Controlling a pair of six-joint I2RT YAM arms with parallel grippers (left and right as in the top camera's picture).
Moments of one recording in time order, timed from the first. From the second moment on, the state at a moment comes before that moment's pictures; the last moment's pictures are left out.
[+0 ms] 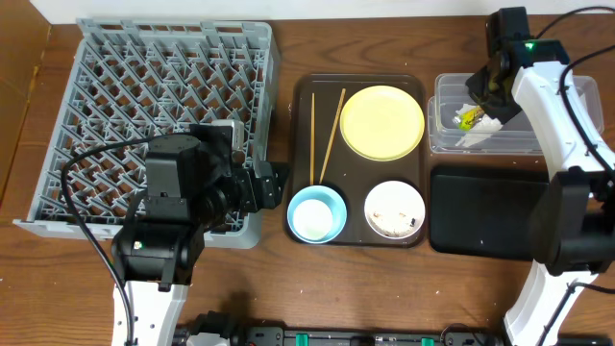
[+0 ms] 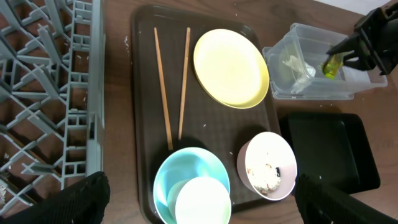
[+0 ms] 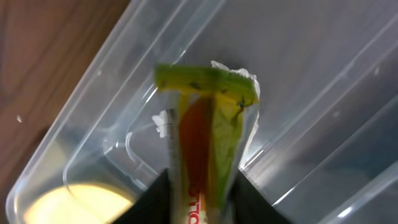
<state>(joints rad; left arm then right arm) -0.08 0.96 1.03 -0.84 0.39 -0.22 0.07 2.05 1.77 -1.01 0.16 1.00</state>
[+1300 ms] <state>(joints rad) -0.08 0.96 1.03 -0.84 0.39 -0.22 0.79 1.90 1.30 -0.92 0.09 0.45</state>
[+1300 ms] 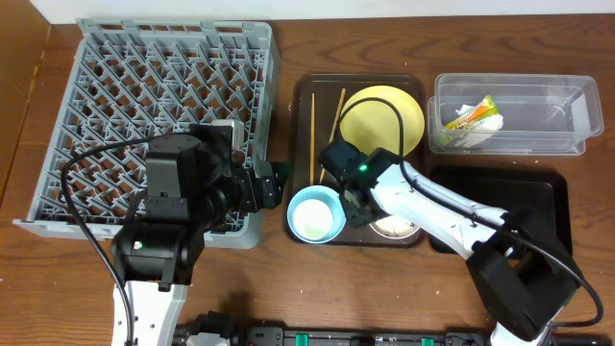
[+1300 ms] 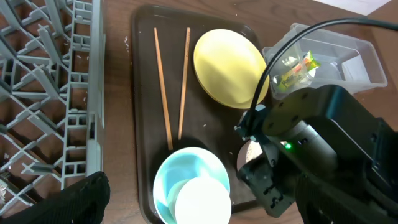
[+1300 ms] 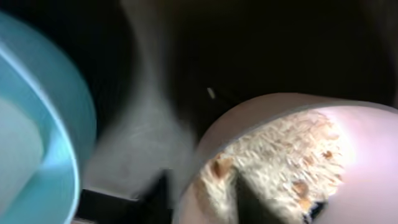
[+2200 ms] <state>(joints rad) -0.08 0.96 1.03 -0.84 0.39 -0.22 0.63 1.69 1.28 -0.85 -0.11 0.52</state>
